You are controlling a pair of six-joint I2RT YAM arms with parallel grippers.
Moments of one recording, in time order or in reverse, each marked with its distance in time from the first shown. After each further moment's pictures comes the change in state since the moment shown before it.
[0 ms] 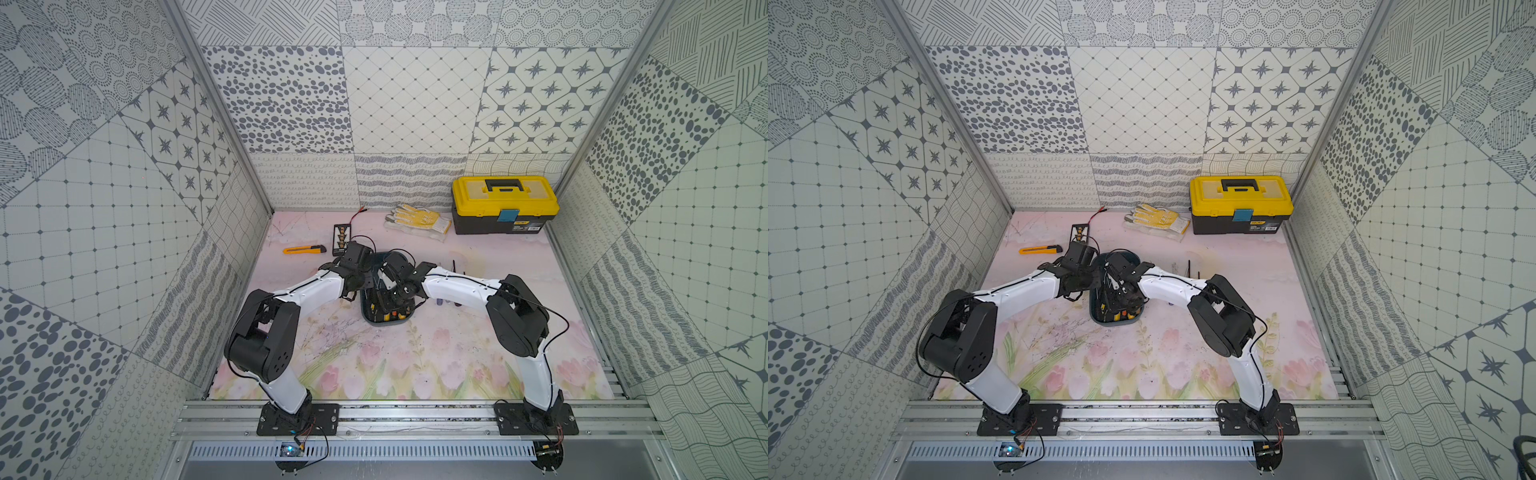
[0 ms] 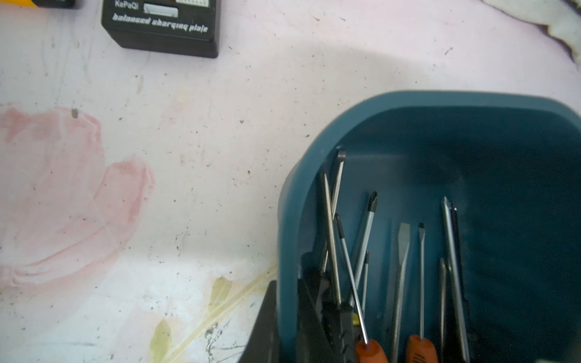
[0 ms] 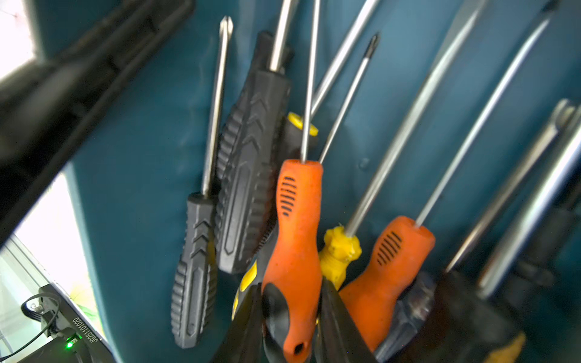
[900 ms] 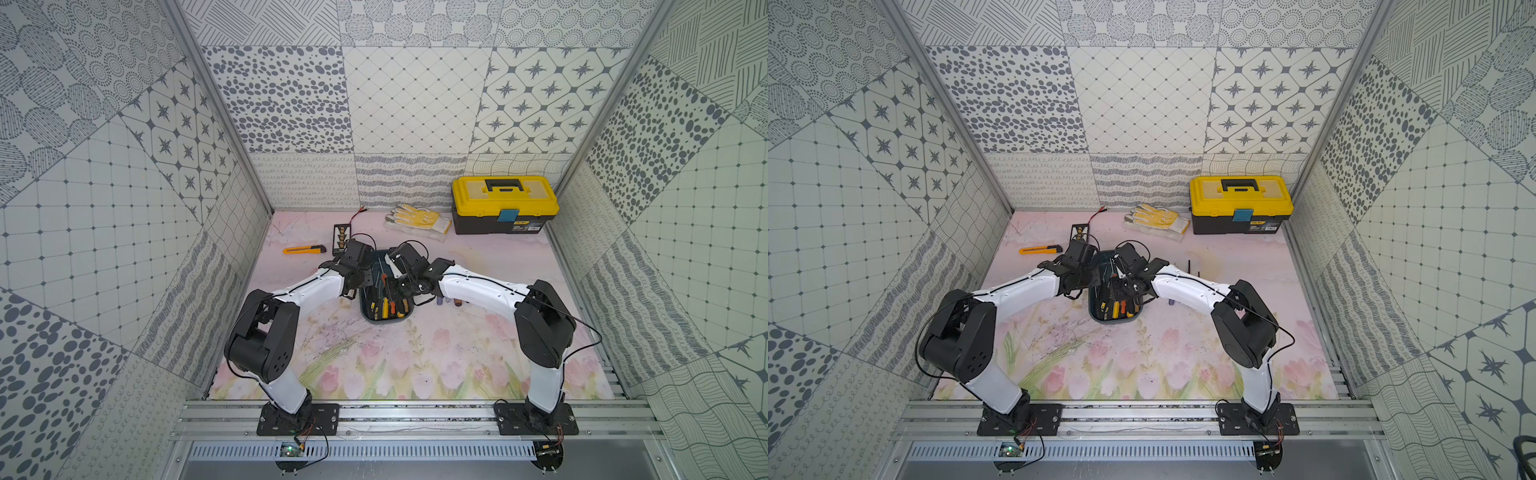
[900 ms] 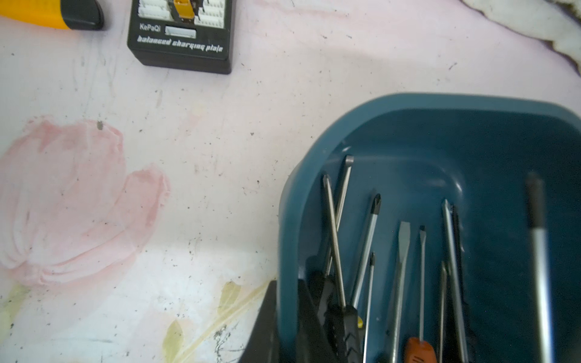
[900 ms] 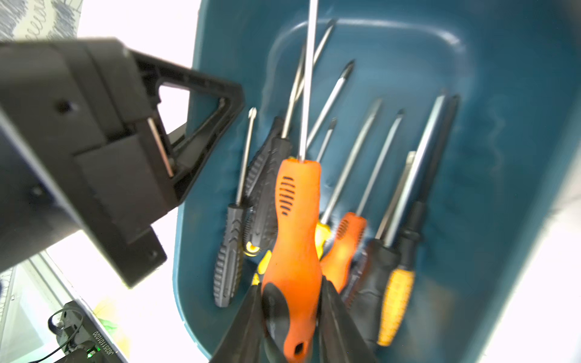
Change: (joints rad) left arm 0.000 0.000 0.023 -0.018 -0.038 -0.004; right arm -0.035 -0.182 -0.095 0.086 0.098 -0.019
